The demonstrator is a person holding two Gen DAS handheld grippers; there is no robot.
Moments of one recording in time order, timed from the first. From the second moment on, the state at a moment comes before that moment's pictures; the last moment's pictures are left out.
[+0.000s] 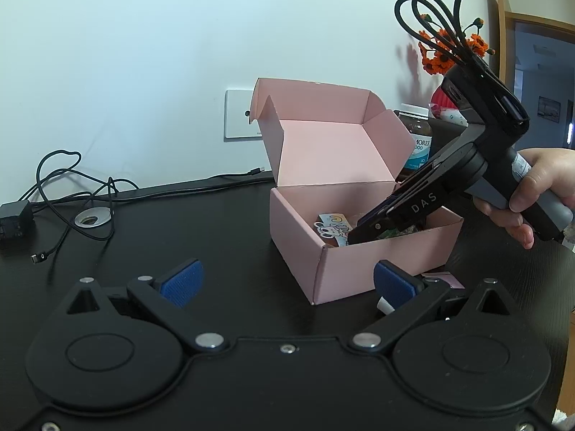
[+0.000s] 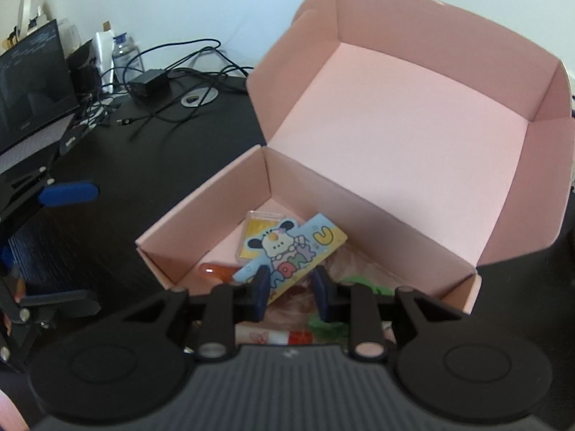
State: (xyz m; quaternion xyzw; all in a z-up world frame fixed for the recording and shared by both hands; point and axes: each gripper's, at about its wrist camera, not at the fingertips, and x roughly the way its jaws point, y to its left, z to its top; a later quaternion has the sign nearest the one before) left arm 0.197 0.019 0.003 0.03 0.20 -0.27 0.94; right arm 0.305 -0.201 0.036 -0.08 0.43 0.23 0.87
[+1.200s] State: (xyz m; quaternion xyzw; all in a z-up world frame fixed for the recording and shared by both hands) left arm 0.195 0.015 0.004 0.04 0.19 -0.26 0.94; right arm 0.267 -0.219 0.068 -0.04 0.34 0.15 0.93
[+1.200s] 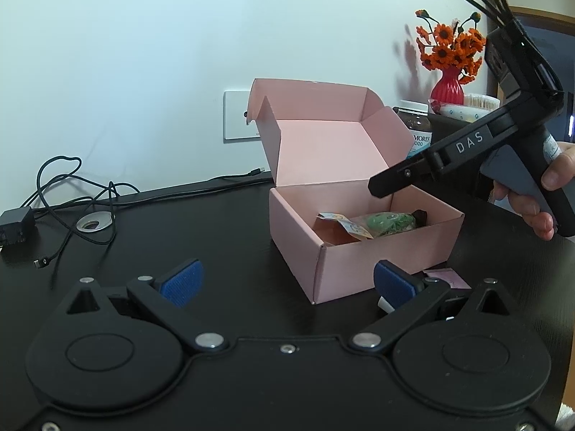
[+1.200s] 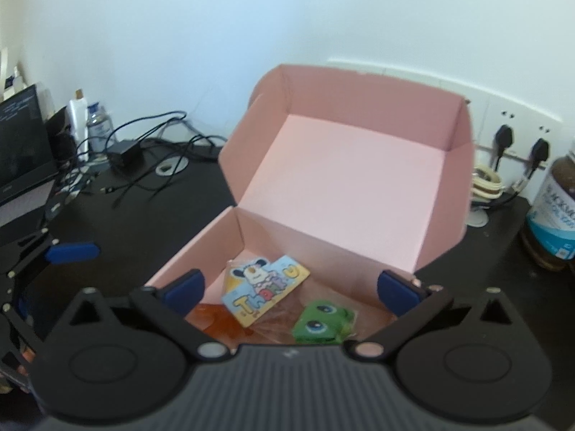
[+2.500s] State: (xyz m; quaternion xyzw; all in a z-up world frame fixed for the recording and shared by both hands) left arm 0.198 0.016 0.004 0.03 0.20 -0.25 0.95; right arm 0.179 -0.296 0.019 0.08 0.22 0.08 0.97
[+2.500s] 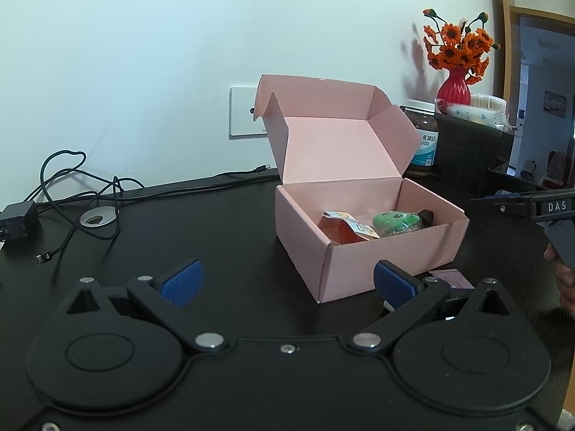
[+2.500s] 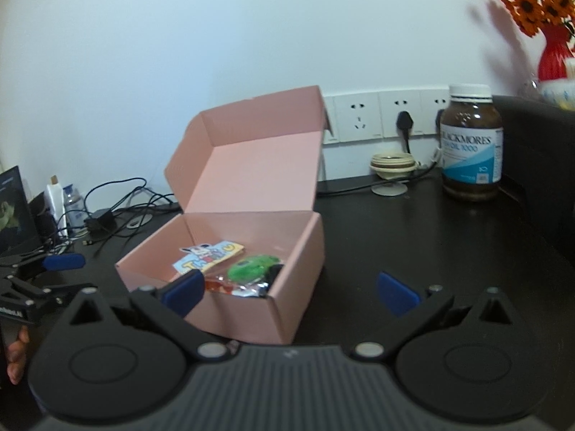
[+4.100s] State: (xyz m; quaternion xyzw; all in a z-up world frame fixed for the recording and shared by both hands) left arm 0.192 0.027 0.006 0.01 0.18 -0.20 0.96; right arm 0.175 -0.318 0.005 0.14 0.22 0.14 0.96
